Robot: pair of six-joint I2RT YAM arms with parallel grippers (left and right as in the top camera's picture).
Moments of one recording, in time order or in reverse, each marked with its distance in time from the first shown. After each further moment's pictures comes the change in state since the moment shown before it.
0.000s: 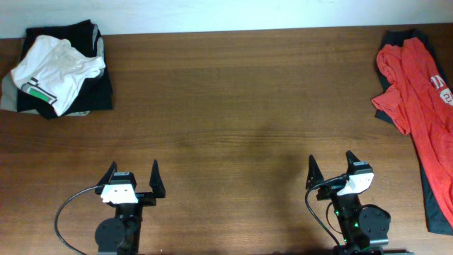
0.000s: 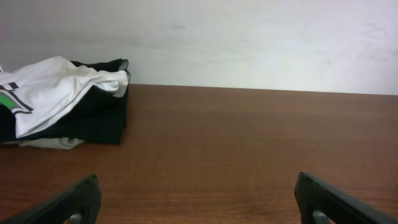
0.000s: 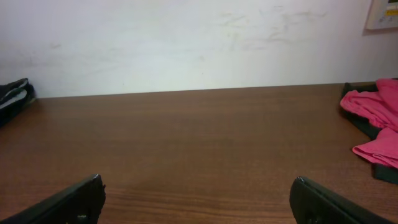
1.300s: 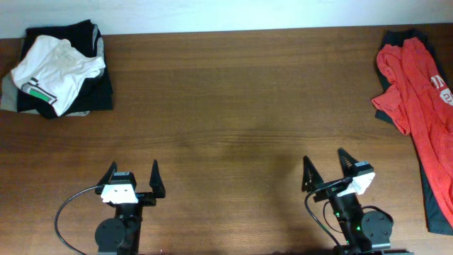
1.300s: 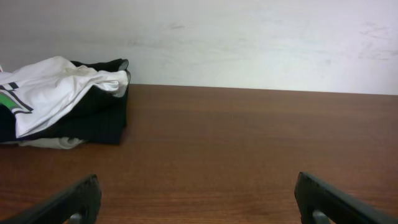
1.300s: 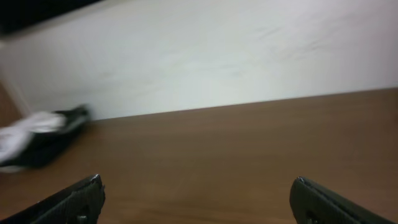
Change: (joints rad) left arm 0.000 0.000 0.000 0.000 0.000 0.000; right arm 0.000 0.000 0.000 0.084 -0.177 0.180
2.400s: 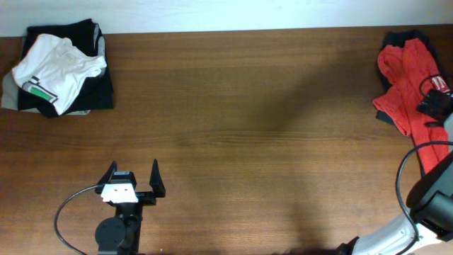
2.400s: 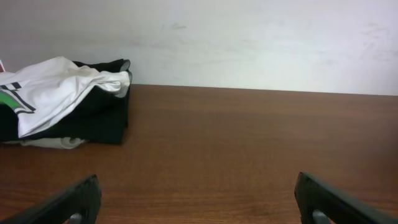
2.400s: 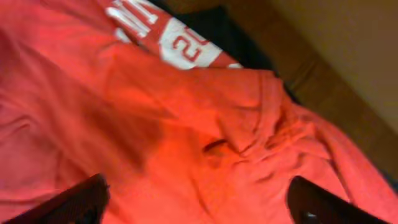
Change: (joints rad) left arm 0.002 -0.002 0.000 0.000 -0.004 0.000; right arm -0.688 1.936 1.424 -0.410 0.473 -0.311
